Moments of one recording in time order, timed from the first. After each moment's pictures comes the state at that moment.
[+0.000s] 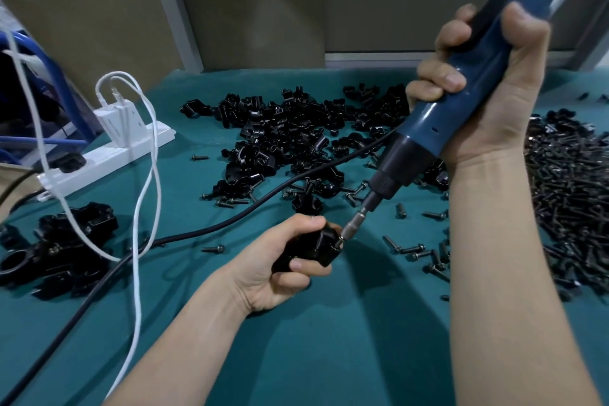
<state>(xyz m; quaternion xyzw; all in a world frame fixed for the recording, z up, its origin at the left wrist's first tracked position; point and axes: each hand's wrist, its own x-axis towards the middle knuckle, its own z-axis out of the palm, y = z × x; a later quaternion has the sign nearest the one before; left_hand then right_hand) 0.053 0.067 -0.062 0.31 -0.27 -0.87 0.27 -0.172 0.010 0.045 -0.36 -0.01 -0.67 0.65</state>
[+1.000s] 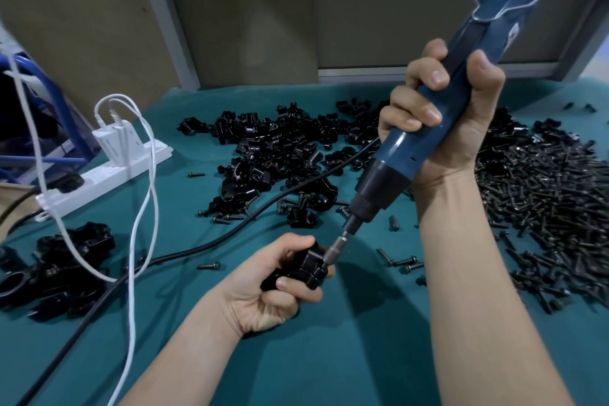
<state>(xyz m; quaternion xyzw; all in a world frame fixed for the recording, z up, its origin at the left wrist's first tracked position) 0.059 0.067 -0.058 0.23 -0.11 -0.94 0.21 -0.146 0.008 0.042 -0.32 -0.13 -0.59 0.72</state>
